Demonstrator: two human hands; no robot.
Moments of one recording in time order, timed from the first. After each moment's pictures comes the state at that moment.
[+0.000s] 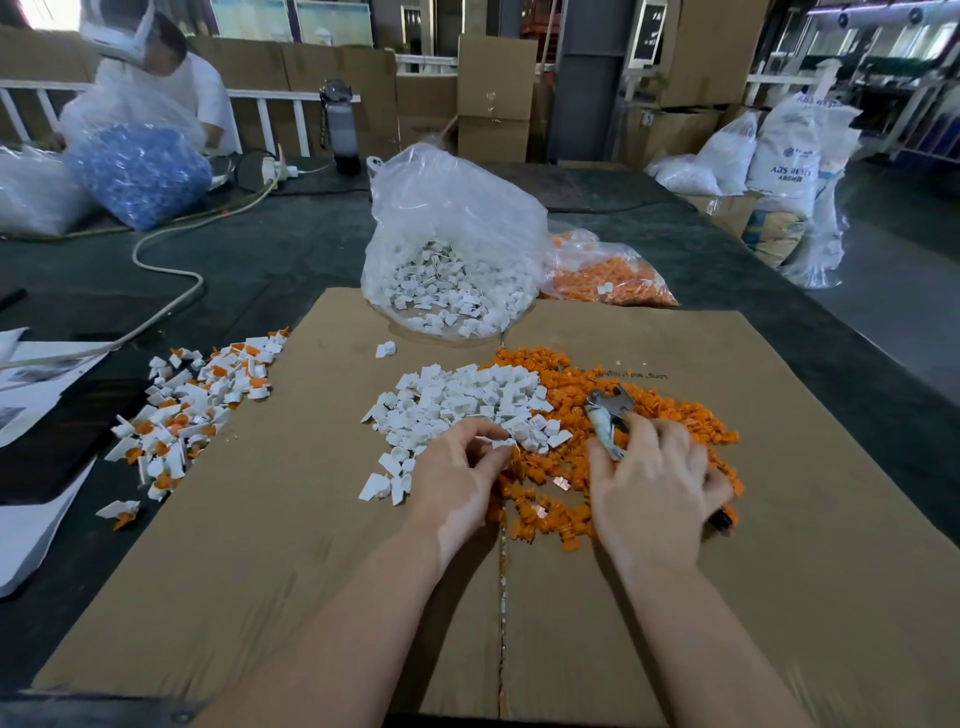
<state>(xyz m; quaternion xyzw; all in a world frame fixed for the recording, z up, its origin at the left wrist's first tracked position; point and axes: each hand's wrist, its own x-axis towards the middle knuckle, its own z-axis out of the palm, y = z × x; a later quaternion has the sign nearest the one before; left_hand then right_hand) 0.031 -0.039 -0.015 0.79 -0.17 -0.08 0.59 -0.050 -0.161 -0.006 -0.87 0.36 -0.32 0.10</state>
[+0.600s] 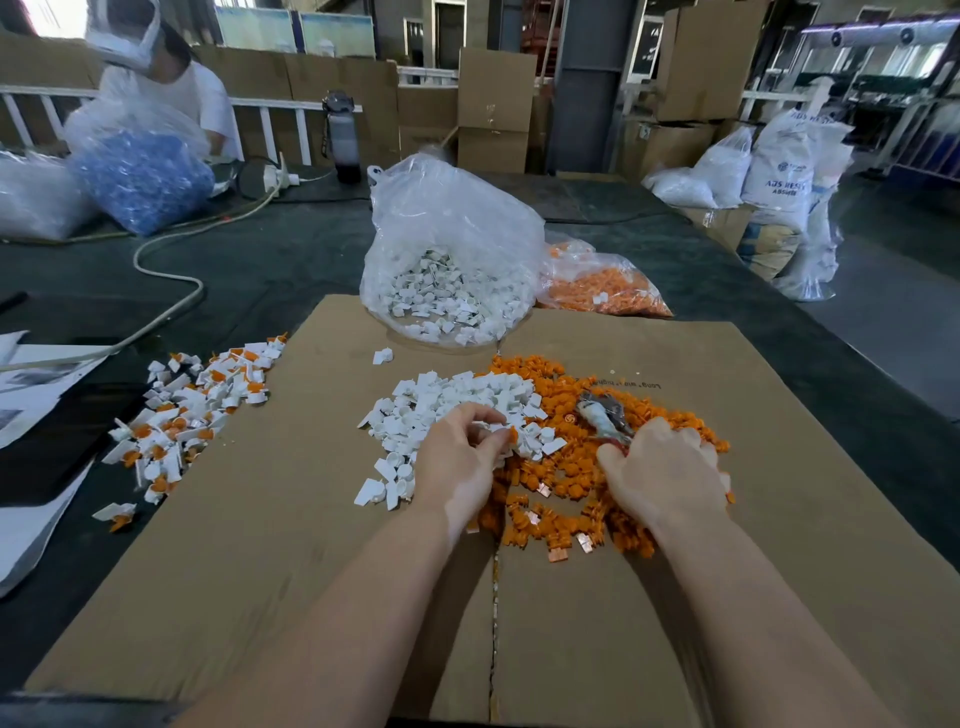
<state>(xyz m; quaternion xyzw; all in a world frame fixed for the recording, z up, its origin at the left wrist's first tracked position) 0.037 -0.052 0.002 0.78 -0.15 -0.08 0.60 -0.043 -0.192 0.032 -0.90 0.41 -0.04 0.12</state>
